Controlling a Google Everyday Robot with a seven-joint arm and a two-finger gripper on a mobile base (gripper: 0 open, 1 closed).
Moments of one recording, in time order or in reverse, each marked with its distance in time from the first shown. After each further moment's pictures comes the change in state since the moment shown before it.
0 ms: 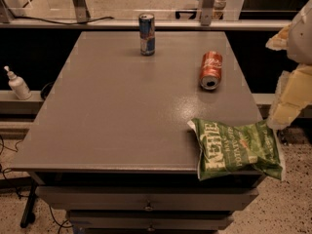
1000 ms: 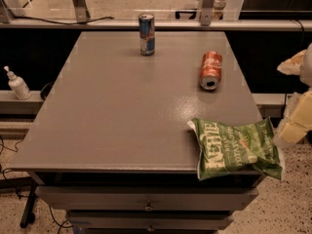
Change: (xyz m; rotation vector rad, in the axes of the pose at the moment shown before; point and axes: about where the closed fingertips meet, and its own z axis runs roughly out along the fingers) arm 0.033 0.016 0.028 -0.064 -0.069 0.129
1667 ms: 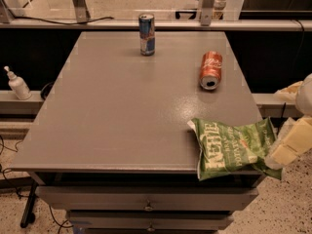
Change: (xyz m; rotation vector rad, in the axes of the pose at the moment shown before) arm 0.021 0.024 0.041 -0.087 -0.094 0.111
